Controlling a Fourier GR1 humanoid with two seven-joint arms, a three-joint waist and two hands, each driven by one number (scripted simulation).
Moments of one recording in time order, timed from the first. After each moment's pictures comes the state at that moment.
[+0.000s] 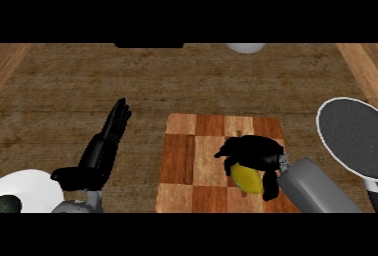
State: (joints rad) left arm -0.04 0.10 -0.19 -1.60 0.05 0.09 -0.08; right arm -0.41 -0.34 0.55 -1.22 1.00 0.46 -0.52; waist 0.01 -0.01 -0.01
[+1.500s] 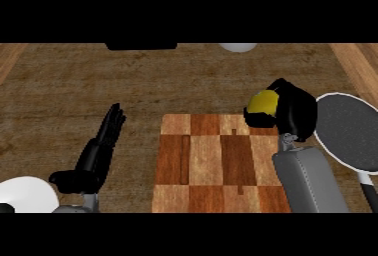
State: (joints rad) left arm -0.01 0.09 -0.15 -1.56 0.04 0.07 -0.11; right arm -0.41 -0.03 0.04 -1.41 1.26 -0.14 0.62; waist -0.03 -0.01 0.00
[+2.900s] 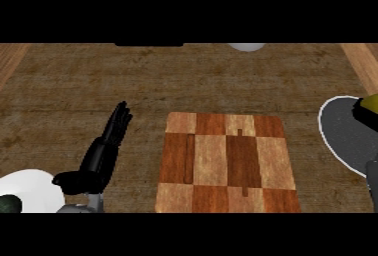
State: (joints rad) left arm -0.02 0.06 -0.16 -1.59 0.01 0.05 -0.10; right arm -0.30 -0.33 -0.37 -1.23 1.09 -0.74 0.51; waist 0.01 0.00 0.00
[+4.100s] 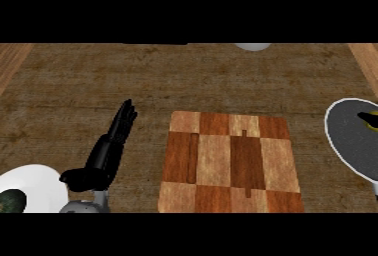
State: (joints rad) left arm -0.04 0.04 -0.17 -1.57 0.00 0.03 -0.11; right arm -0.59 -0.56 -0.64 -0.44 0.53 -0.50 -0.14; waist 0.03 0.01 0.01
